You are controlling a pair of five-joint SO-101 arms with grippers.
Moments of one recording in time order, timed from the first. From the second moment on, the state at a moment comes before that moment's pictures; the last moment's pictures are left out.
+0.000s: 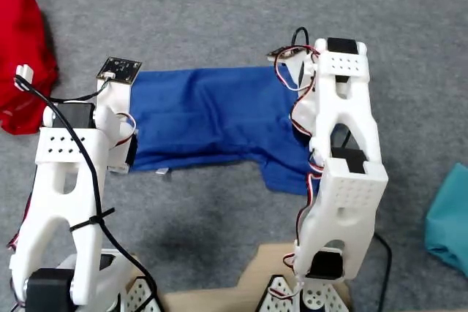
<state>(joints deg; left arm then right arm) -3.0 -26.5 28.6 86.5 -19.7 2.0 33.4 -19.6 99.4 33.5</state>
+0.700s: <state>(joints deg) -3.0 -26.5 28.6 86.5 -19.7 -4.8 34.5 -24.7 100.4 33.1</state>
